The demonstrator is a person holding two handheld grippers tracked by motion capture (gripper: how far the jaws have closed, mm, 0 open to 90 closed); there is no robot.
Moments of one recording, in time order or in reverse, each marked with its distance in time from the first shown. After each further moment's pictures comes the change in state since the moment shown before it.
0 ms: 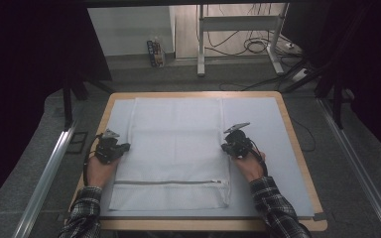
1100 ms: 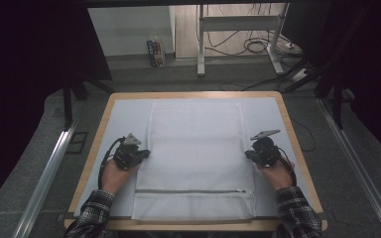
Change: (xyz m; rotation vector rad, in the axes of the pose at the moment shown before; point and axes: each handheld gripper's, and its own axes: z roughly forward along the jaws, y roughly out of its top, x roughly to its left) left arm -0.063 0.013 0.007 0.046 -0.102 0.164; right arm -0.035 -0.050 -0.056 0.014 -0.026 0.040
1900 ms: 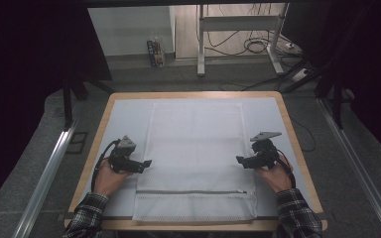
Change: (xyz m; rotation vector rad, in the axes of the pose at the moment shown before) left arm 0.003 -0.012 -0.012 -0.024 0.000 0.032; right arm 0.003 -0.003 0.005 -0.098 0.029 -0.023
